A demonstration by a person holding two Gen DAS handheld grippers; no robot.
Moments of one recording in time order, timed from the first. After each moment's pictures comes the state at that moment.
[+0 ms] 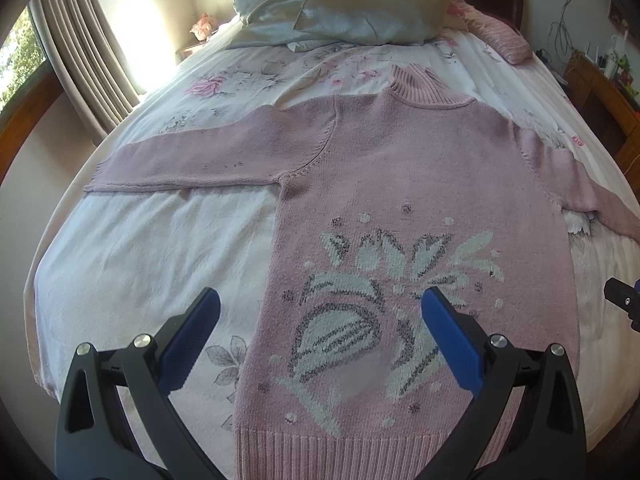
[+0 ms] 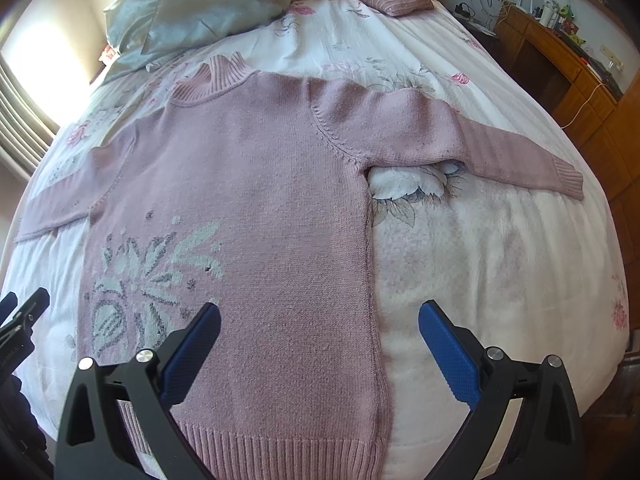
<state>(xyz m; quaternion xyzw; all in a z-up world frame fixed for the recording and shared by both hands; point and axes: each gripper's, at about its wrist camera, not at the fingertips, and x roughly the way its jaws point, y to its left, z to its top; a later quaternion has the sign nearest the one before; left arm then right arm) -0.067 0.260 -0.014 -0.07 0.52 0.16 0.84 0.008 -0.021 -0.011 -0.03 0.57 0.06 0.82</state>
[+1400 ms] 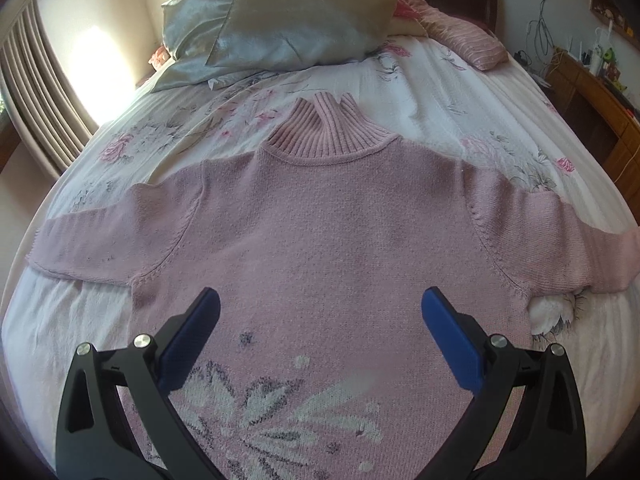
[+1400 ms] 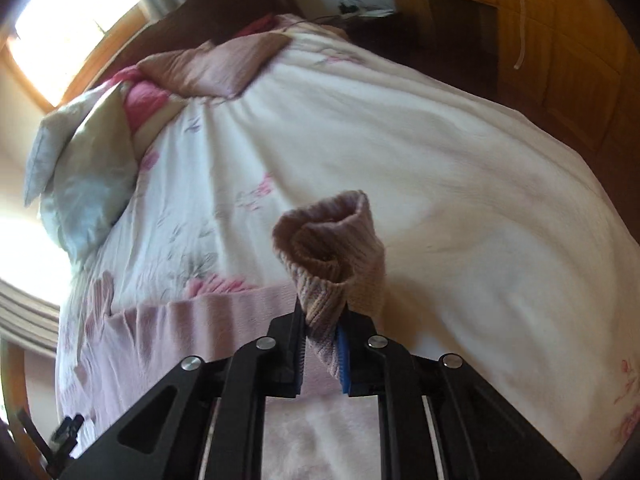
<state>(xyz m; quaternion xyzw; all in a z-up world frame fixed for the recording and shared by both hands) 0.100 0.162 -0.043 -0.06 0.49 0.15 0.86 0.249 -0.352 -0.029 0.19 0.50 0.03 0.84</state>
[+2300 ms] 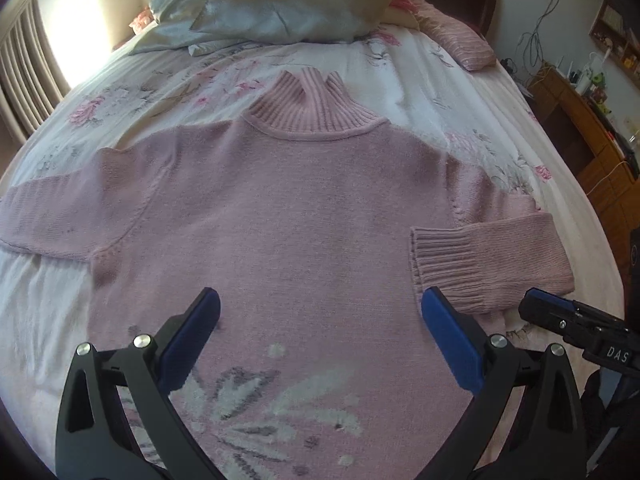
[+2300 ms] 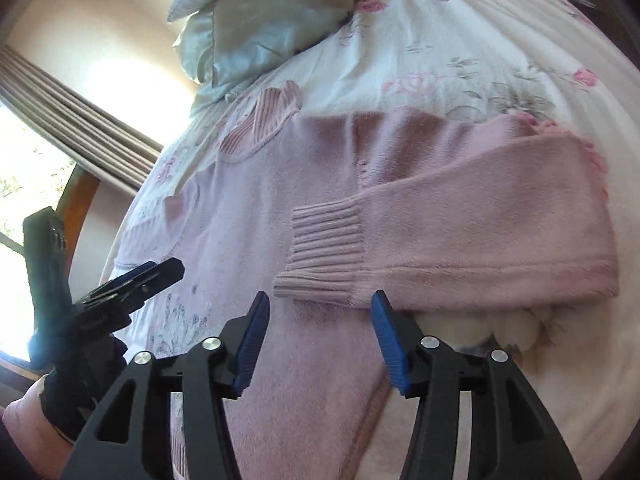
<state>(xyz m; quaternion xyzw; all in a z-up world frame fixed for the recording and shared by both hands) 0.114 0.154 -0.066 -0.15 0.52 0.05 0.84 0.164 -0.103 -0.067 0.12 0.56 0.29 0.77</state>
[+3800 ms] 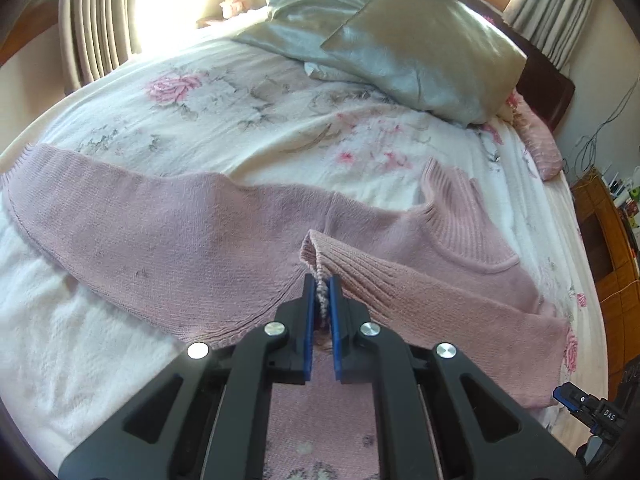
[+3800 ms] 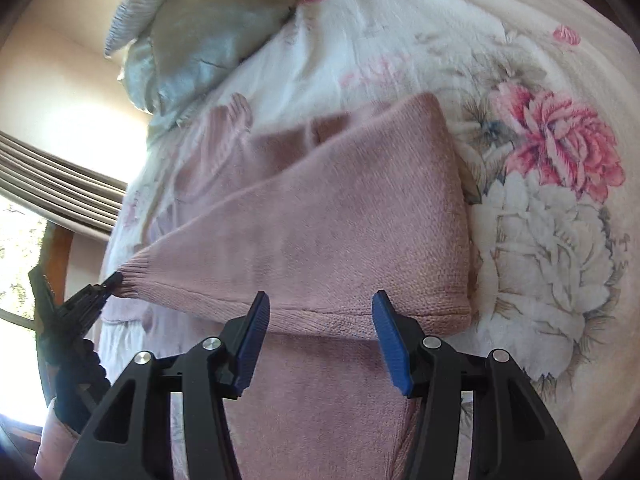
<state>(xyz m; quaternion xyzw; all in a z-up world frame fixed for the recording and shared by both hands) 0.106 0.348 -0.085 -0.23 0.47 0.19 0.83 0.216 -0.063 -0.107 0.16 0.60 0.21 0.75</state>
